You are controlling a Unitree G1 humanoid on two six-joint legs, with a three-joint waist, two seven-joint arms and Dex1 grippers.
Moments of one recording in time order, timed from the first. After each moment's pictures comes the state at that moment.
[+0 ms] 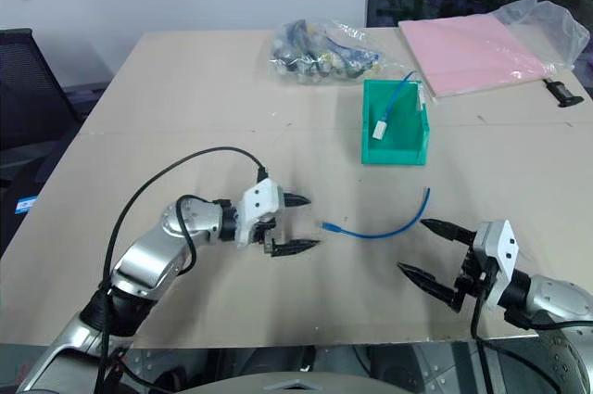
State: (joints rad) left arm -0.34 0.65 -0.33 -0.12 -0.22 0.31 -1.05; right arm 0.34 -0.65 -0.21 -0.46 0.62 0.20 0.98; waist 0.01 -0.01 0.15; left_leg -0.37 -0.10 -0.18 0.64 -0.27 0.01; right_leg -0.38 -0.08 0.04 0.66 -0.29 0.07
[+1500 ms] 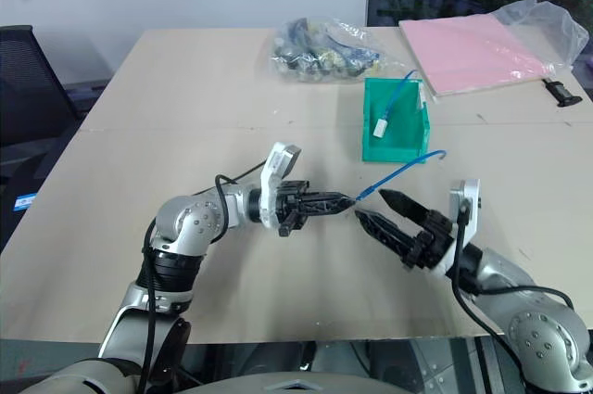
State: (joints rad) left arm -0.51 0.30 -0.07 -0.03 -0.81 1.04 -1.08; right arm 0.10 -0.44 -0.12 -0.61 1.15 0.67 0.47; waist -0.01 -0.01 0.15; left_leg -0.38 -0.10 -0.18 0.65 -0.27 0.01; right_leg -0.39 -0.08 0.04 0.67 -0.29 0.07
